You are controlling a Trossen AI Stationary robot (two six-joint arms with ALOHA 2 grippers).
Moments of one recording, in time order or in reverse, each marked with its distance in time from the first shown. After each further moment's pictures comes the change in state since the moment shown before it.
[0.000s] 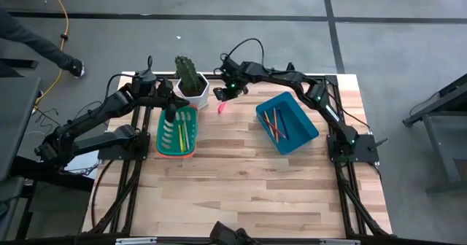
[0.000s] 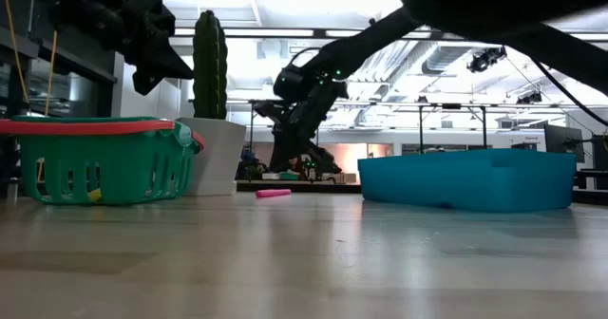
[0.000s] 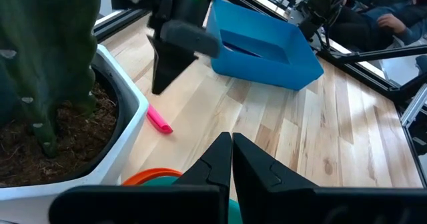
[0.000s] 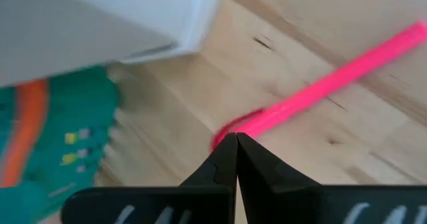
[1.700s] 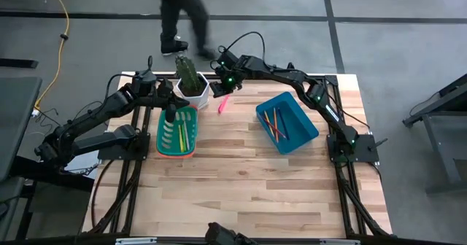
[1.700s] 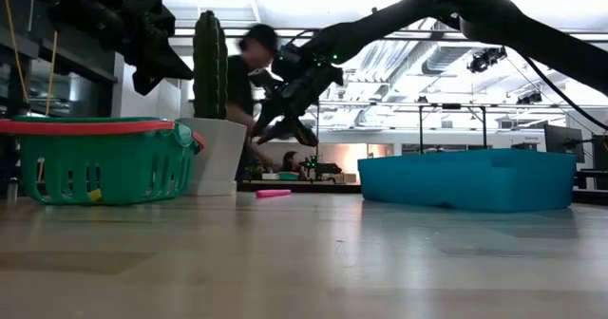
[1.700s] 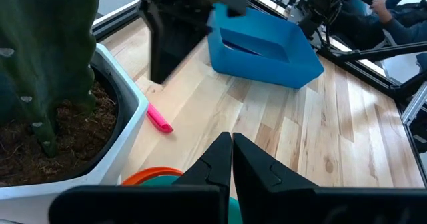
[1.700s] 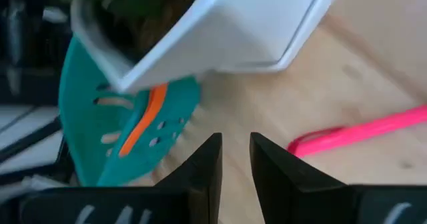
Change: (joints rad) left arm 0.000 0.000 0.000 -0.005 0.001 0.008; right arm 0.003 0.005 0.135 -0.011 -0.127 -0.031
